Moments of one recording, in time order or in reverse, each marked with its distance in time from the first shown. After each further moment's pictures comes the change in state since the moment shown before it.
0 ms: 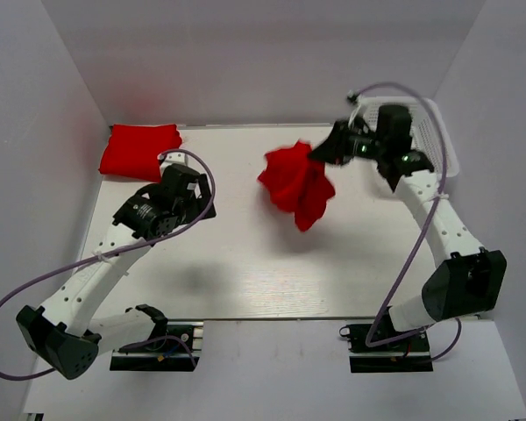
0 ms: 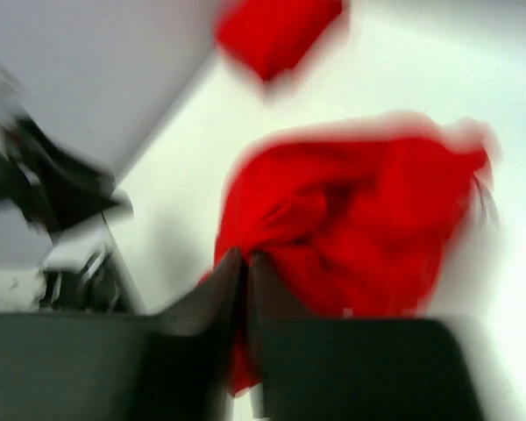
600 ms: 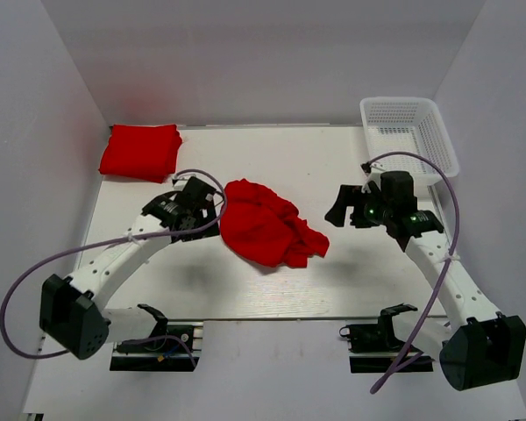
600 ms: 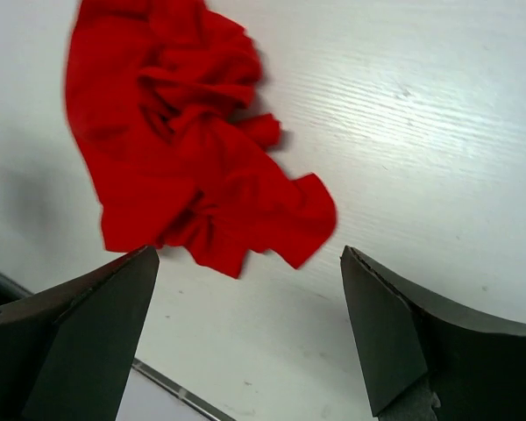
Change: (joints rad) left arm 0.000 0.083 -0.176 -0.051 0.002 -0.094; right arm 0.024 -0.420 -0.667 -0.191 0.449 -0.058
